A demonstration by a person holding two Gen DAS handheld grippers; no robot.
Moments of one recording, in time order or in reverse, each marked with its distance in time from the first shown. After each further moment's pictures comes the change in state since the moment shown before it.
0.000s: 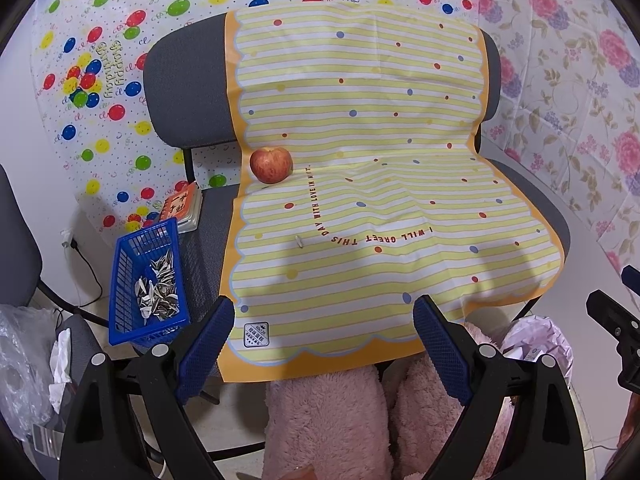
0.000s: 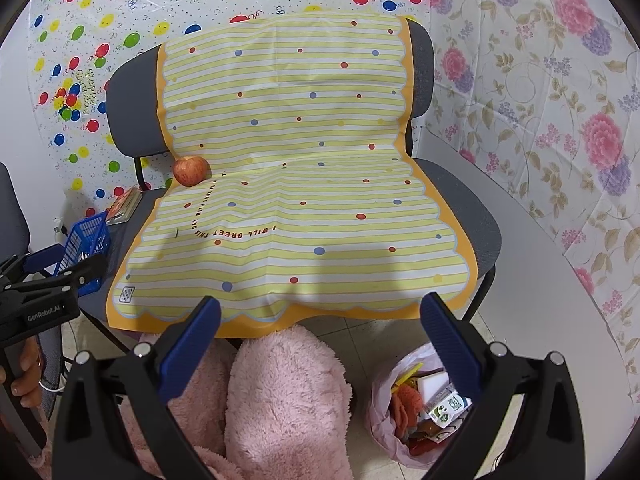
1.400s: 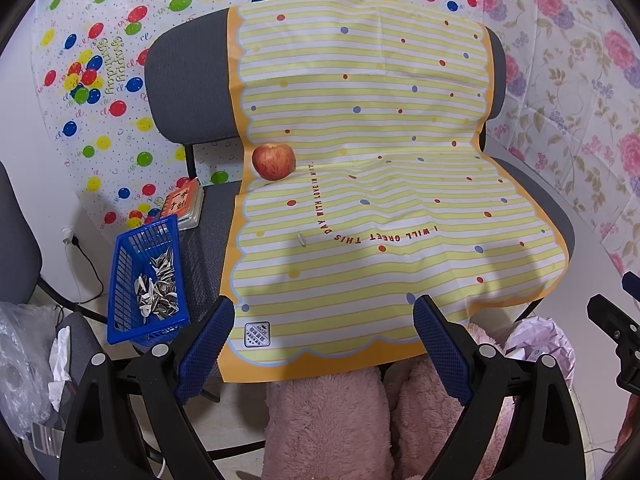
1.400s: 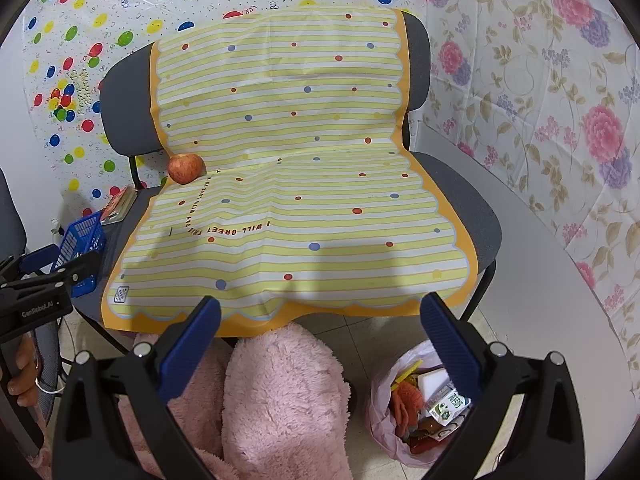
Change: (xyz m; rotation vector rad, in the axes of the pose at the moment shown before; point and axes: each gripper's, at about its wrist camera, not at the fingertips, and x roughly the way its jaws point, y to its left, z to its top) left arm 0.006 0.003 0.002 -0.004 0.007 0.004; right arm 0.010 -0.010 -0.005 0.005 0.009 0.001
